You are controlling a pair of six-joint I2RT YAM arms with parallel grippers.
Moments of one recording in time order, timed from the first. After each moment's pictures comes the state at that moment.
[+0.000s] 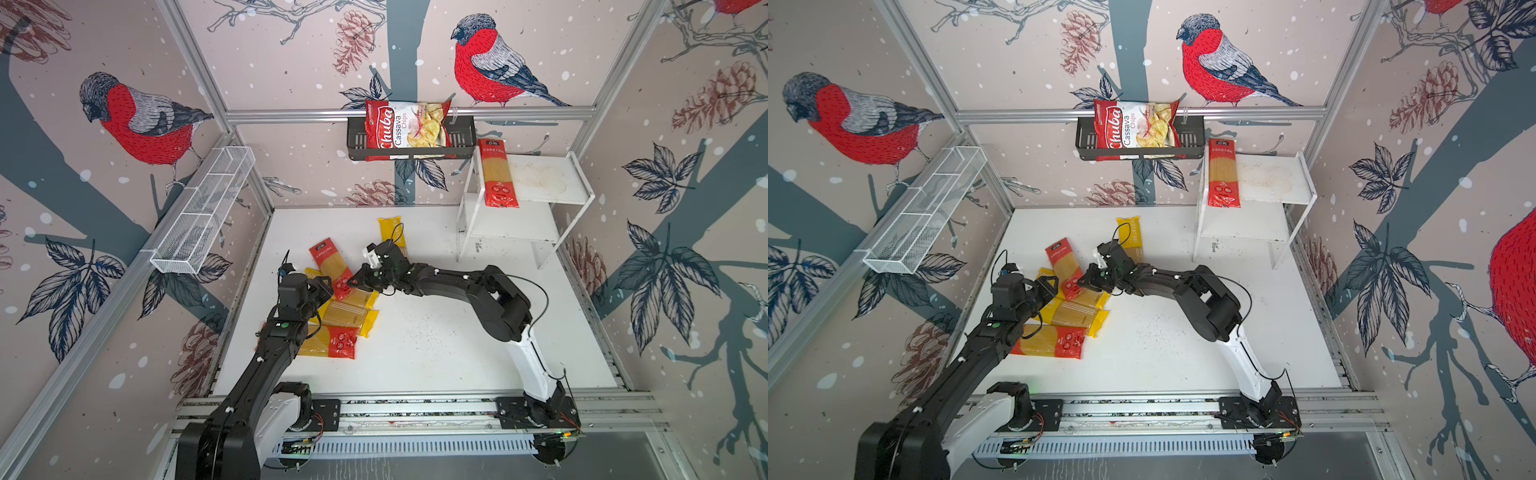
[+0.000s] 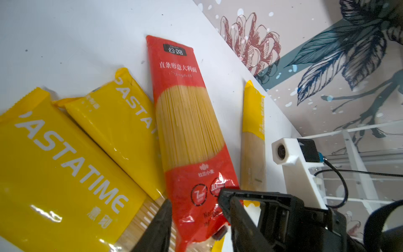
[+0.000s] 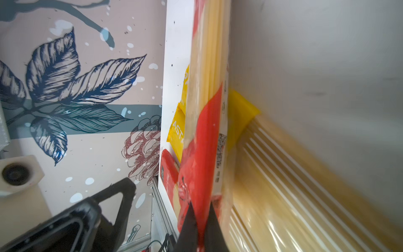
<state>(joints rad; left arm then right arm) -0.08 0.91 0.46 -0.08 0.11 -0.79 0.89 2.19 1.52 0.10 -0.50 0.99</state>
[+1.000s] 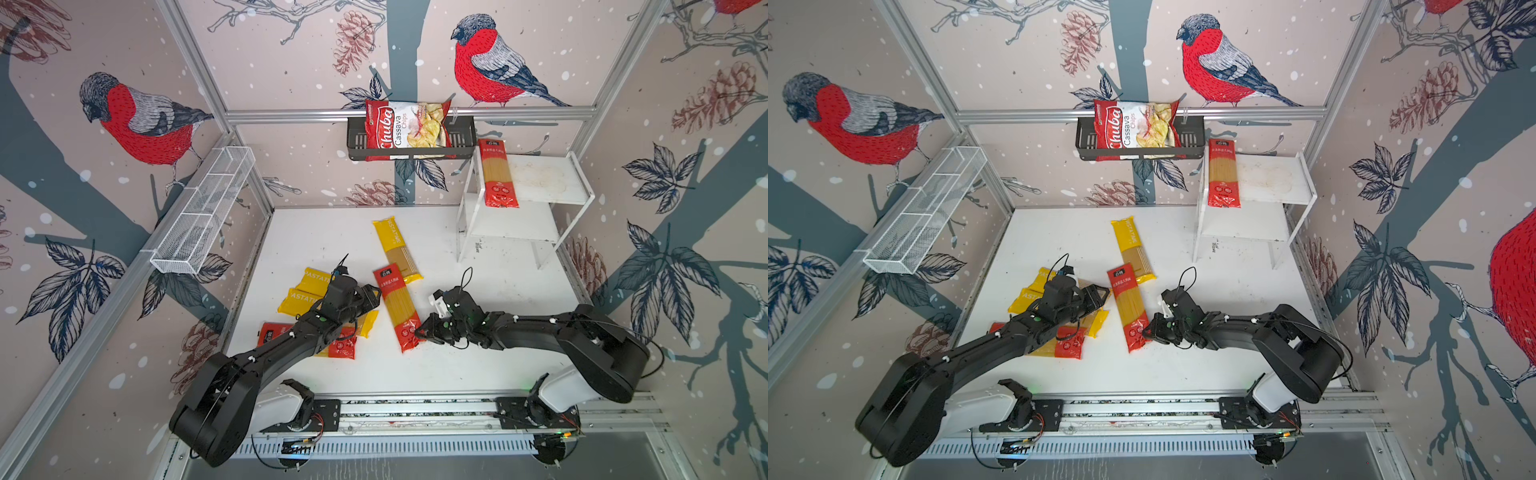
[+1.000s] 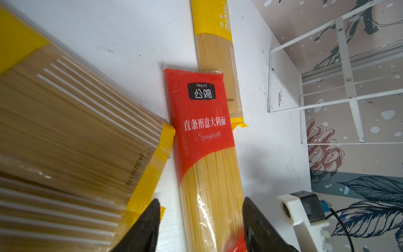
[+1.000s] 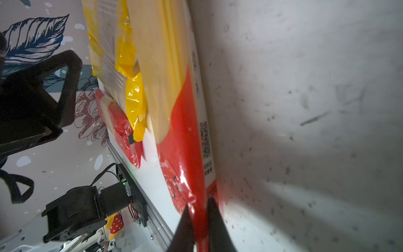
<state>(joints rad) -0.51 1.21 0.49 0.09 0.10 -0.91 0.84 1.52 0.54 0.19 -0.47 0.97</state>
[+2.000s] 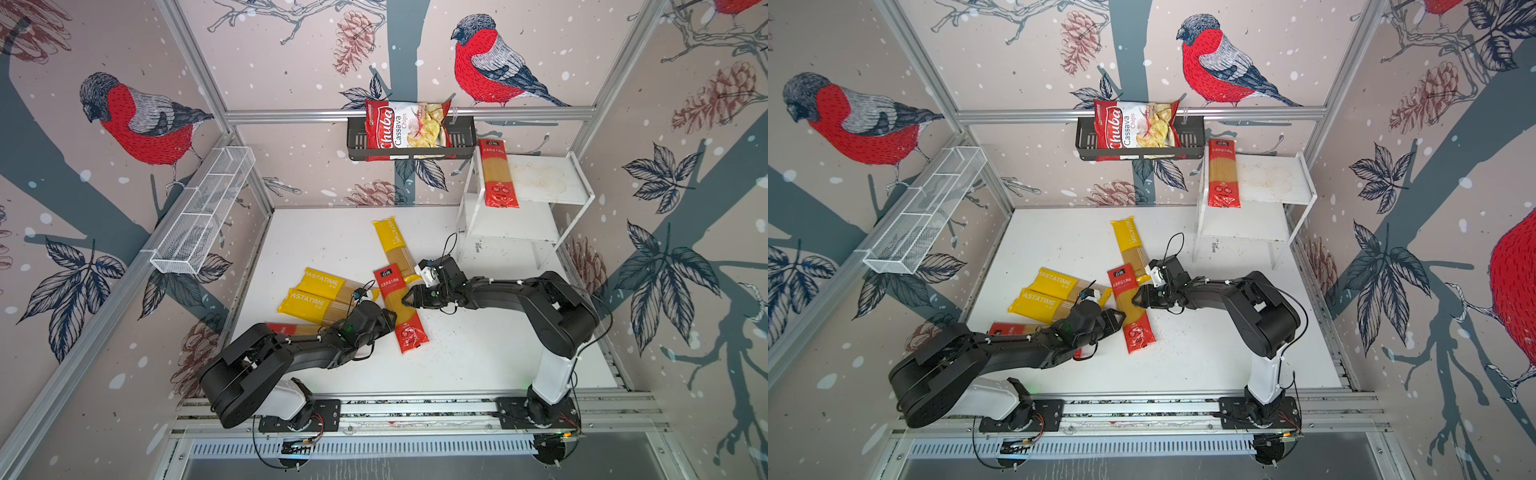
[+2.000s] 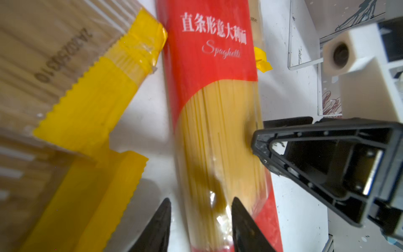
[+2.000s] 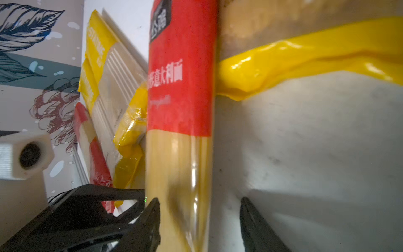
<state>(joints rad) -0.78 1.42 0.35 0.39 -0.03 -1.09 0.69 1.87 0.94 0.07 -0.53 0.55</state>
